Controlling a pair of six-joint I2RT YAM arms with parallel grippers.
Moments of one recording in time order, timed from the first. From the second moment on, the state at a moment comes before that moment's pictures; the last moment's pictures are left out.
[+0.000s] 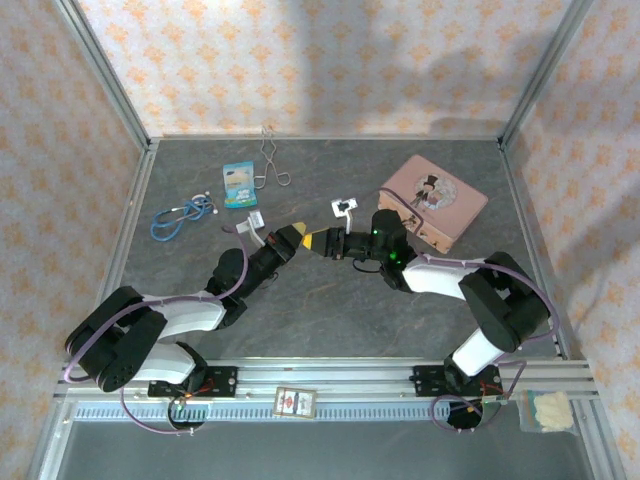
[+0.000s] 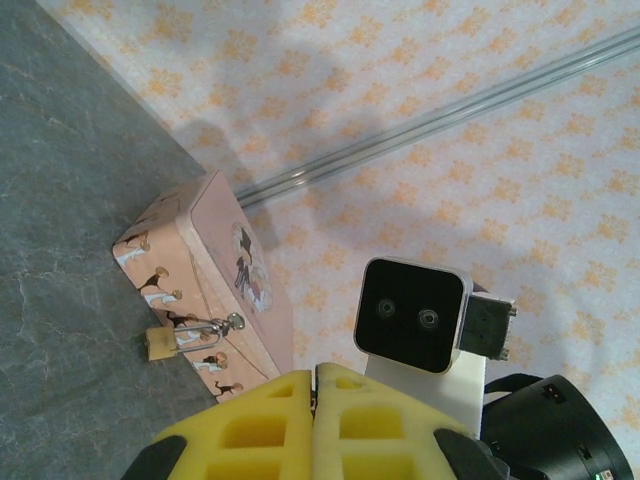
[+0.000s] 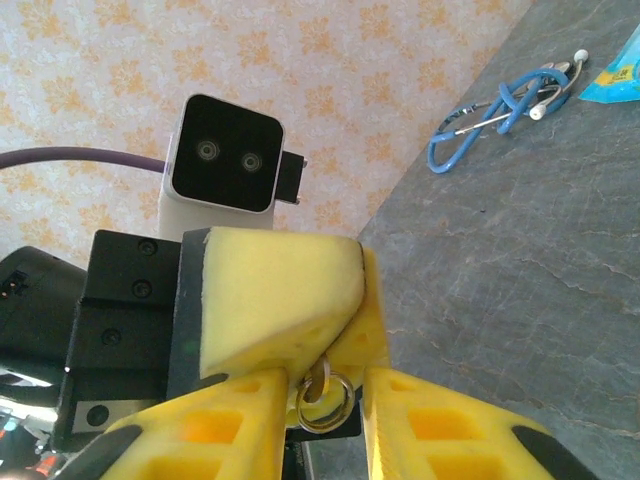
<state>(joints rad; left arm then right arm) -0.61 1.35 0.34 1.09 0.06 -1.19 0.64 1.58 0.69 0.82 -0.76 0.84</state>
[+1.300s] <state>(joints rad) -0.50 1.25 0.41 0.83 0.26 -1.01 0.59 1.57 0.89 0.17 -0.86 0.36</state>
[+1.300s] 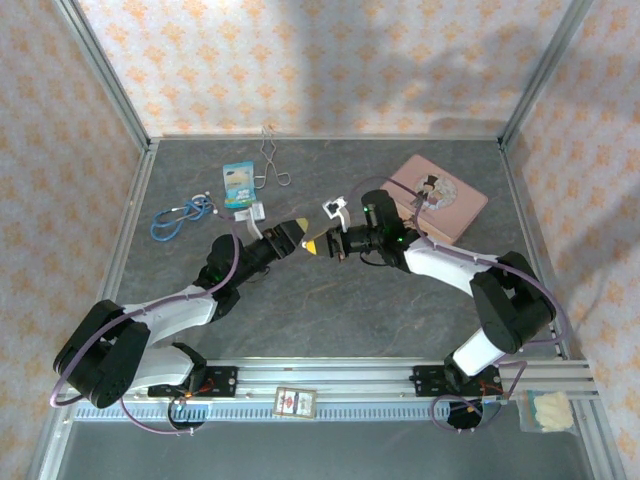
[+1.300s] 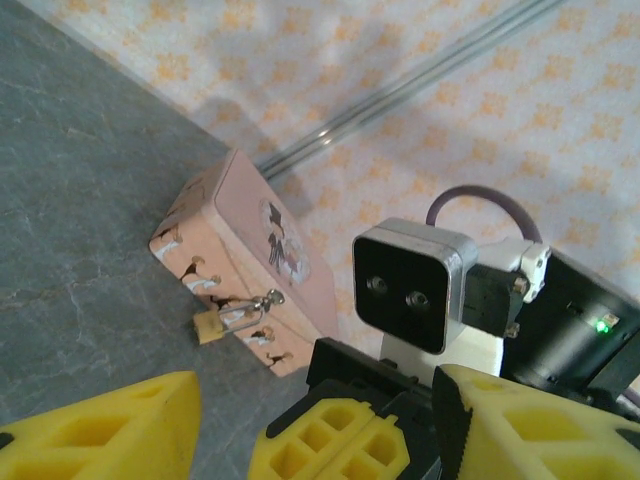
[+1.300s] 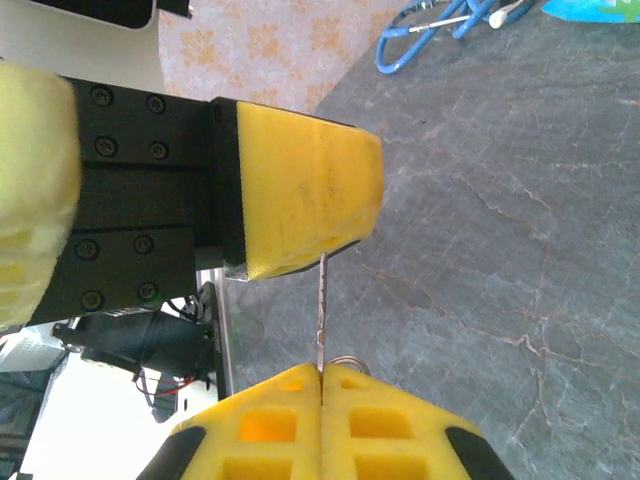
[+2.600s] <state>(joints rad) -0.50 1.28 0.40 0.72 0.12 -0.98 0.52 1.39 0.90 0.04 -0.21 0.48</state>
